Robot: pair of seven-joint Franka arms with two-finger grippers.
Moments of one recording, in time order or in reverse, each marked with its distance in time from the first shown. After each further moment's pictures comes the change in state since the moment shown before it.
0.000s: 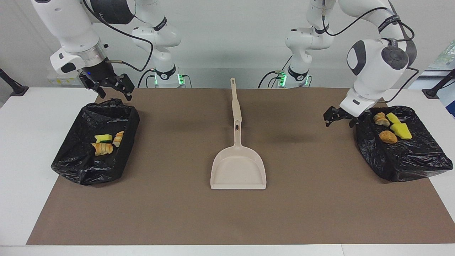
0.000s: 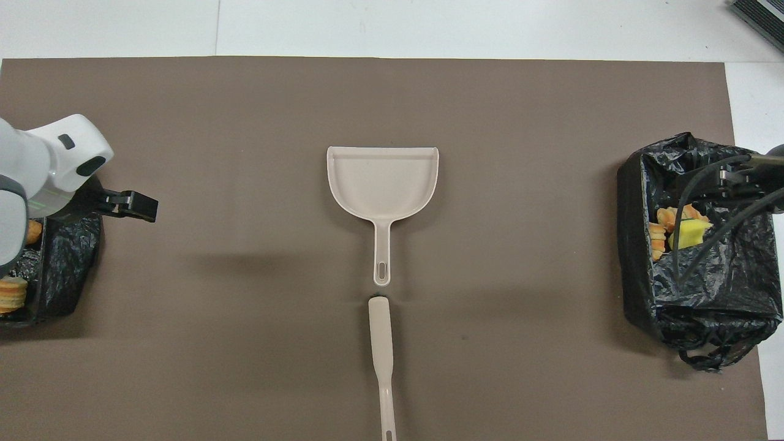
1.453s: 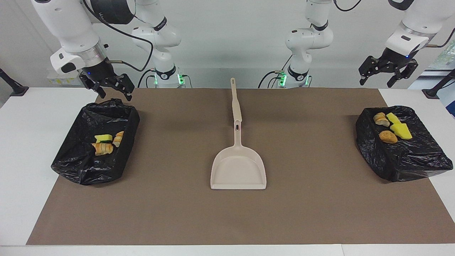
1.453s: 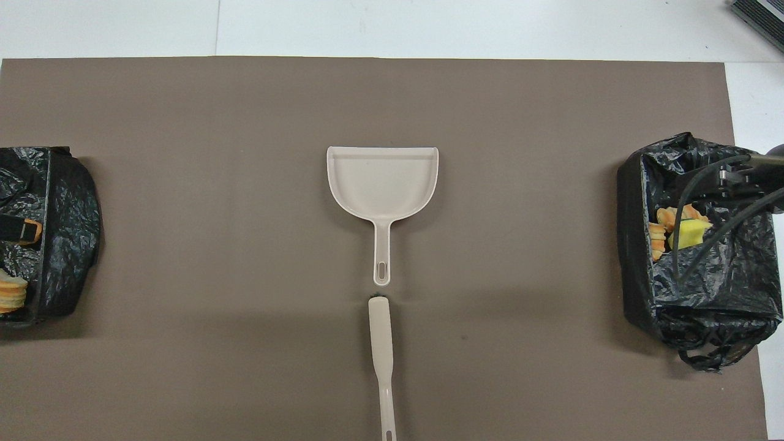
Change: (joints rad) left arm 0.089 -0.131 0.003 0.233 -0.028 -0.327 0.132; right arm 0.000 0.000 0.000 0.000 0.000 0.000 0.000
